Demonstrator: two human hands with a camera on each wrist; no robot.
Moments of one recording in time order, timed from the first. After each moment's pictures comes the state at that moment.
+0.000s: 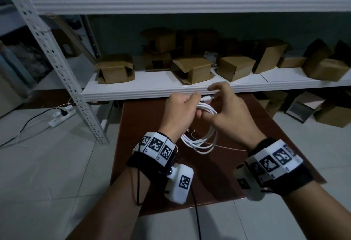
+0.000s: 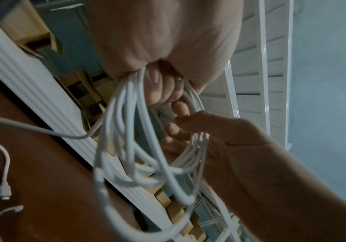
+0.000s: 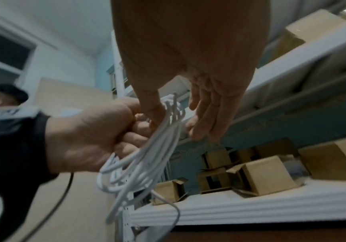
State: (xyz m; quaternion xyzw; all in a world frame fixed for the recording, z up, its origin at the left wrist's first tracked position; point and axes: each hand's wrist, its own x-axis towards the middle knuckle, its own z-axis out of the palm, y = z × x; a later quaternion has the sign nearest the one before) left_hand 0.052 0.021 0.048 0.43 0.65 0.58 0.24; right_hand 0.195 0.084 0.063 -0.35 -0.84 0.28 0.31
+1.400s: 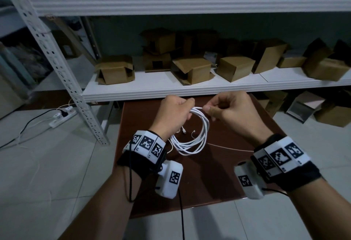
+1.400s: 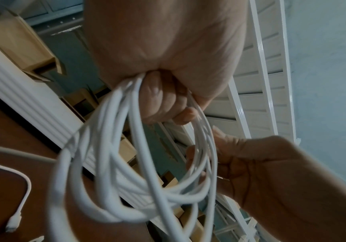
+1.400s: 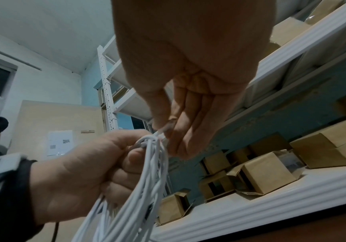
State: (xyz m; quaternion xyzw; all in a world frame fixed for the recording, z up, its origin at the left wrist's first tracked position) left_hand 0.029 0.018 0.045 0.48 0.68 0.50 0.24; right_hand 0.203 0.097 0.070 -0.33 -0.81 0.37 0.30
